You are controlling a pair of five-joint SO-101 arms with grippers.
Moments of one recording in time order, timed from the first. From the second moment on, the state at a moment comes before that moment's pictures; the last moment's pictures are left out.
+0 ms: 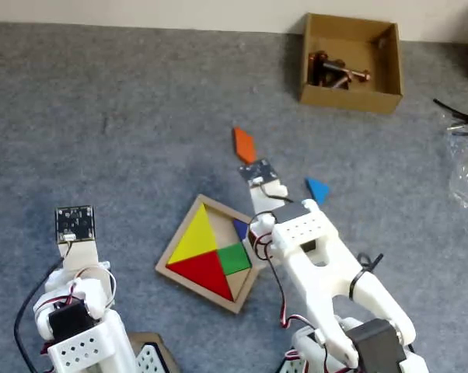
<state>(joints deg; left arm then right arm) -31.4 -104.0 96.0 76.4 -10.9 -27.9 -19.4 51.8 58.4 2.9</state>
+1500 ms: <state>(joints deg) -31.4 -104.0 96.0 76.4 -10.9 -3.8 -19.4 30.8 66.9 16.3</state>
